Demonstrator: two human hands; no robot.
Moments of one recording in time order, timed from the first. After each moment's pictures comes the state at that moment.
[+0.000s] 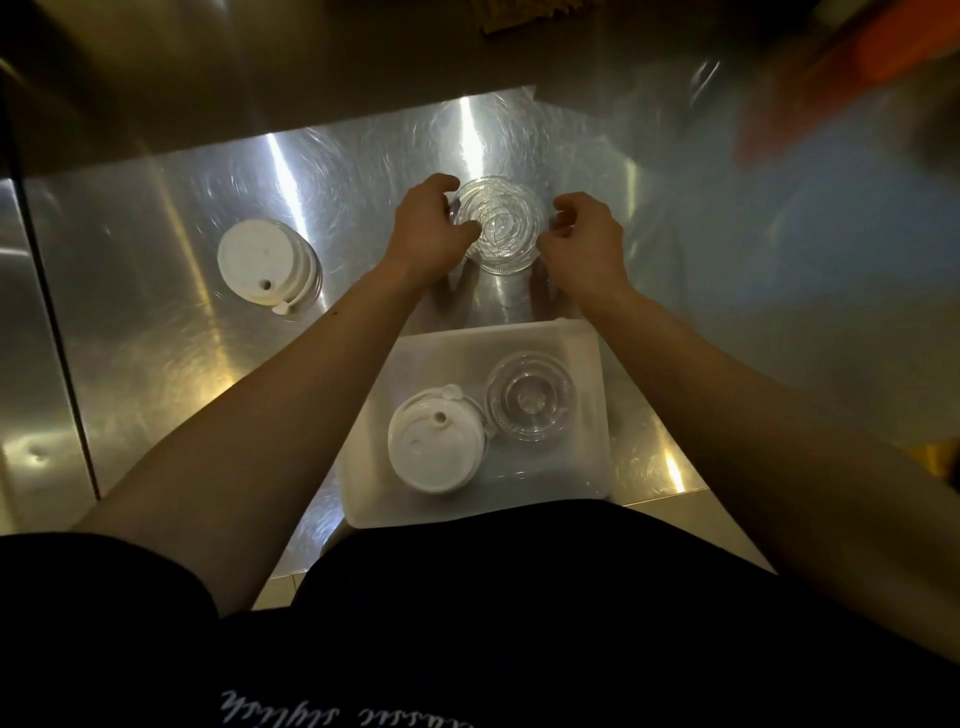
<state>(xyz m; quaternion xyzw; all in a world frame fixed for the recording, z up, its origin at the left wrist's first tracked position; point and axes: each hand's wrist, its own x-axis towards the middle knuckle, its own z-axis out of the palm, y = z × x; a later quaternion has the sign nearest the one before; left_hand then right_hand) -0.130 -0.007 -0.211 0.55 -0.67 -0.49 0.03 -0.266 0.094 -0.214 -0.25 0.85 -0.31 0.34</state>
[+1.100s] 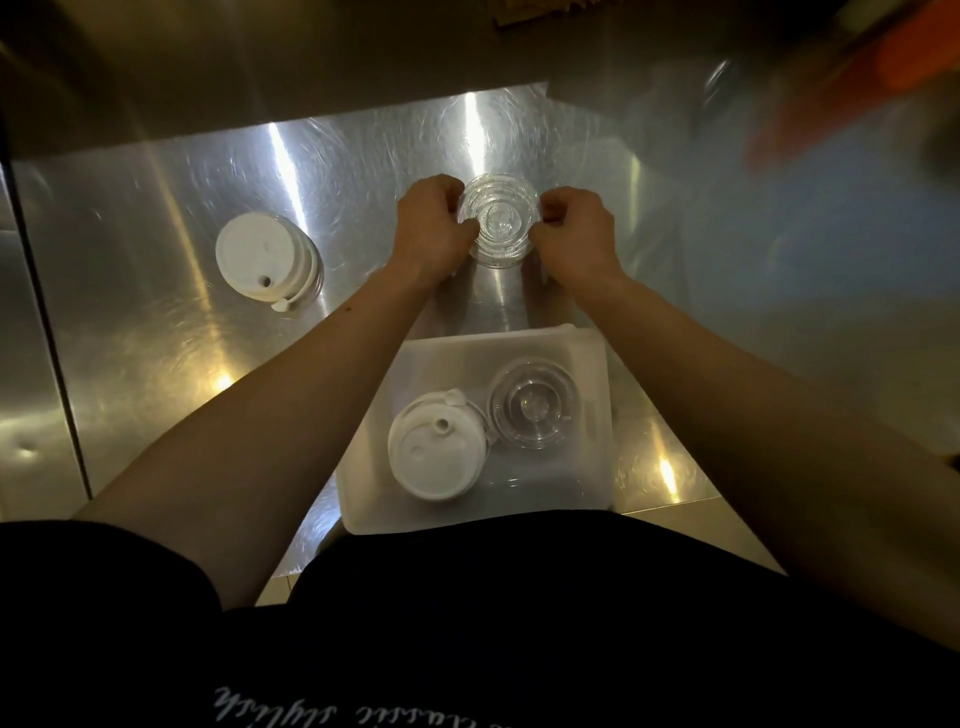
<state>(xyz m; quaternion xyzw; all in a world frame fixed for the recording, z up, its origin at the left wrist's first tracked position) -0.134 -0.010 -0.213 0.56 -0.70 -0.44 0.06 -0.264 0.072 -0.220 -0.28 0.85 -0.28 0.34</state>
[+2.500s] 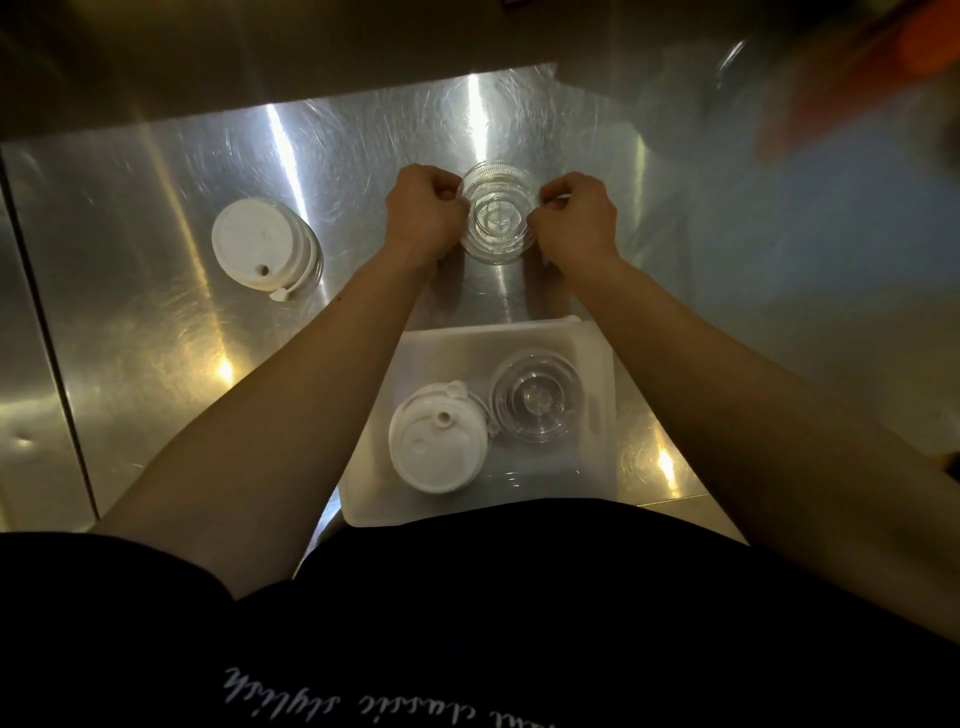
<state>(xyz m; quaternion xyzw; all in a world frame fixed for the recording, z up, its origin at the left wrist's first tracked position) -0.134 -0.020 -0.233 0.64 -0.58 -0.50 0.09 -0.261 0.061 -0.231 -0.20 0.86 -0.29 0.38</state>
